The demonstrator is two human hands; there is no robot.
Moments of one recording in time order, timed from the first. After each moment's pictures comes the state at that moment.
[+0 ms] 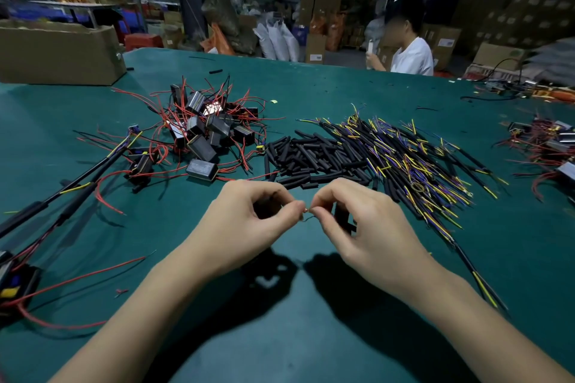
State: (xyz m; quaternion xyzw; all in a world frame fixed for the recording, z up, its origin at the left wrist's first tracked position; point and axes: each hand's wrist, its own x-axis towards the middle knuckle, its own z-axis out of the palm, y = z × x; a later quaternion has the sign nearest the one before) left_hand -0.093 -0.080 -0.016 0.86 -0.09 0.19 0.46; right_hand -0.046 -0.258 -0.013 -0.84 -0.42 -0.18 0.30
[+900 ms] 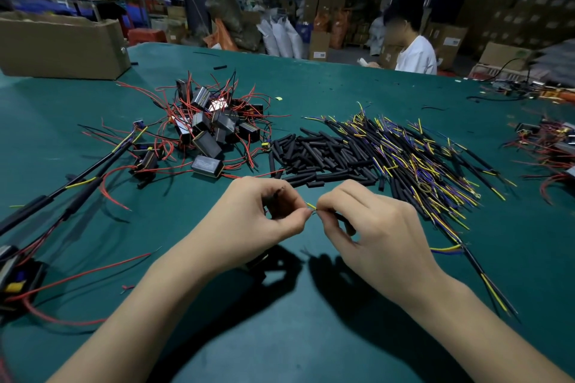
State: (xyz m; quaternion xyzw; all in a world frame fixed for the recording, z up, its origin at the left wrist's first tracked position) left_hand -0.092 -0.077 -0.013 0.86 -0.10 0.16 0.47; right_hand -0.049 -0.252 -0.016 -0.82 -0.44 -0.32 0.20
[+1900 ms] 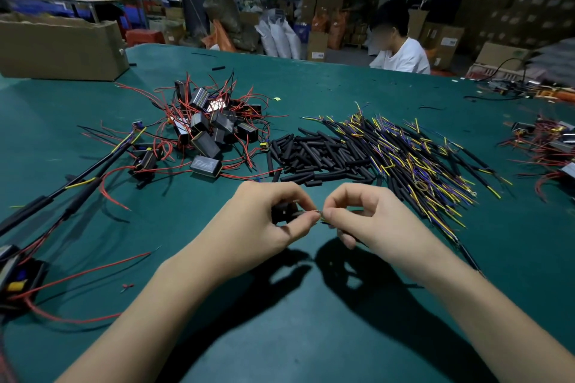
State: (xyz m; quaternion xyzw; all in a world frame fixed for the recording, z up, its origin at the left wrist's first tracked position) left_hand -0.089 -0.080 -0.022 0.88 -0.15 0.21 0.39; right_hand -0.040 -0.258 -0.007 -0.78 -0.26 0.13 0.55
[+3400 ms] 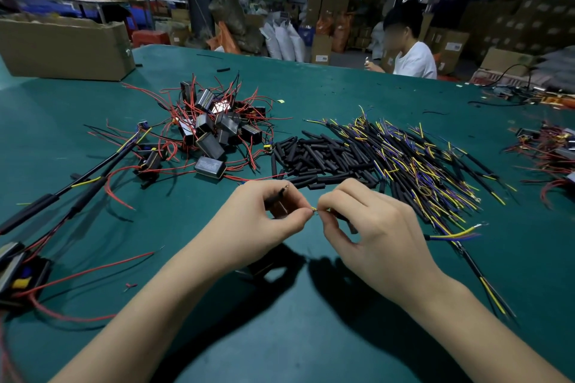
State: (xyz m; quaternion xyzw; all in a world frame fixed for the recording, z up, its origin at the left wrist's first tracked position) left_hand -0.092 -0.080 -0.014 0.84 -0.08 0.13 0.52; right_hand -0.050 -0.253 -0.014 -0.82 -0.44 -0.30 0.20
